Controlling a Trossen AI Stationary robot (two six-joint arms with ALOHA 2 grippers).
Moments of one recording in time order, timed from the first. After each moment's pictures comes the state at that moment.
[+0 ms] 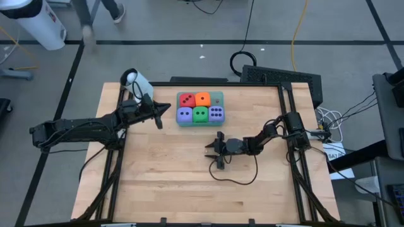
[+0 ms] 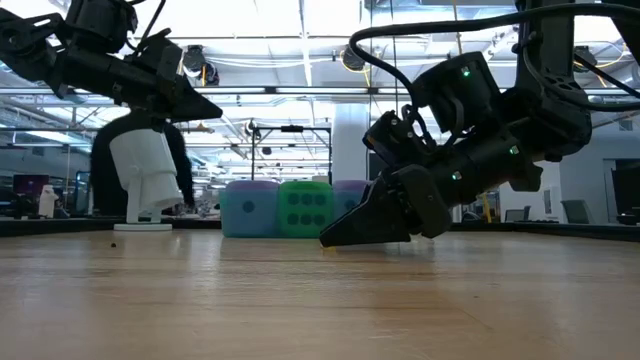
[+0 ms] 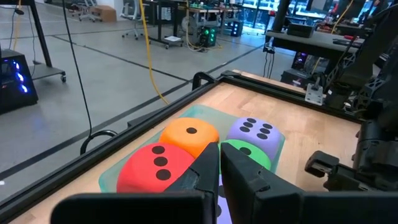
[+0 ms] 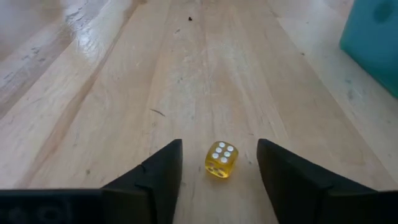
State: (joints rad) left arm 0.40 0.82 0.27 0.43 -0.05 -0.13; right arm 0.13 2.06 0.65 1.02 0.13 0.06
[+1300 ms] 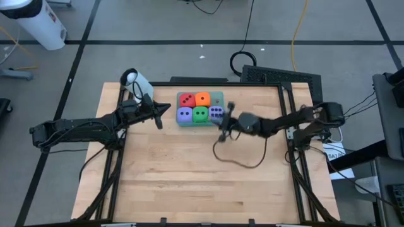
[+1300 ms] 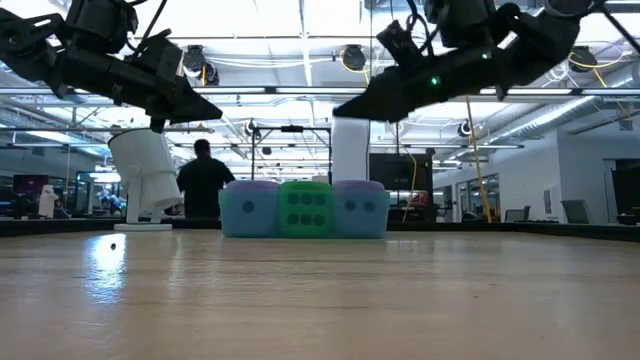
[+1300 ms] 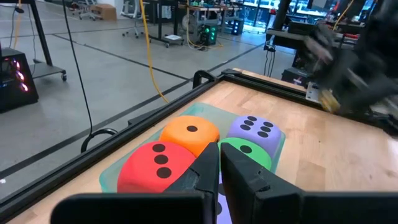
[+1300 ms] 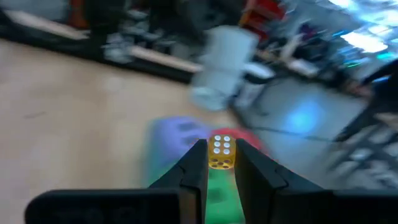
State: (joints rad) left arm 0.40 0.82 0.27 0.42 -0.05 -0.13; right arm -0.04 1.56 0.65 0.75 0.29 -0.31
